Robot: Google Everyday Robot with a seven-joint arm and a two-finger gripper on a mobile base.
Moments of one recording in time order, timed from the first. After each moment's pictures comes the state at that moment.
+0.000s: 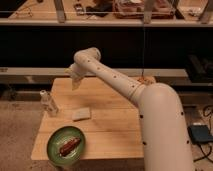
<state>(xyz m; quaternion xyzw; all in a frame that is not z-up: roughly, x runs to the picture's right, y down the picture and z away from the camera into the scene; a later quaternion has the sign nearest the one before) -0.213 -0.076 0.860 -0.09 -0.33 -0.24 0.91</state>
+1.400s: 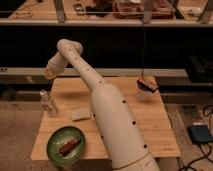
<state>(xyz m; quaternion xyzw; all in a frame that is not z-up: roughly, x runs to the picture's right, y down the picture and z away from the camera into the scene) -0.341 -0.091 0.866 -0.06 -0.45 -0.40 0.80</state>
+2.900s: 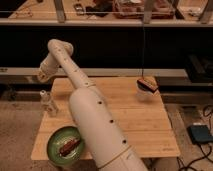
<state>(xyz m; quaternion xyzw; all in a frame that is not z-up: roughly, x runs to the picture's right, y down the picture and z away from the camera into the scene) -0.379 -0.070 0.869 -0.08 -0.47 -0.45 0.75</state>
